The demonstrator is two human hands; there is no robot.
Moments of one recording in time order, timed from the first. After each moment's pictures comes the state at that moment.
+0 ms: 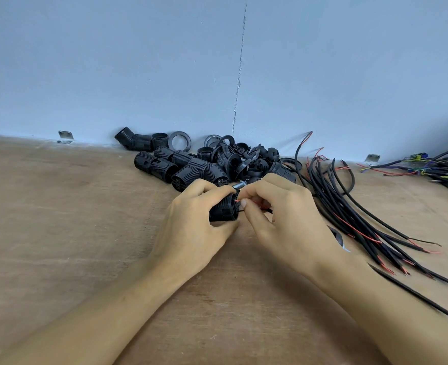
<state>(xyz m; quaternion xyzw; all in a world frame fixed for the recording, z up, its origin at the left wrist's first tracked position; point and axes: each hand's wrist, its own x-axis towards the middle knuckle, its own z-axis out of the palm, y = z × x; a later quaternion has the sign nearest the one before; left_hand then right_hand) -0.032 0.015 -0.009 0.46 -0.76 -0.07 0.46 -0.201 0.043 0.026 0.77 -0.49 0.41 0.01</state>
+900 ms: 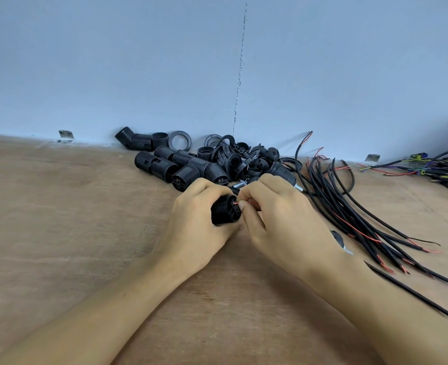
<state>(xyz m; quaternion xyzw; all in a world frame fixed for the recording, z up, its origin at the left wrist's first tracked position) -0.035 0.008 -0.014 0.44 -0.75 -0.10 0.48 -0.194 0.049 0.029 0.79 -0.51 0.32 0.09</state>
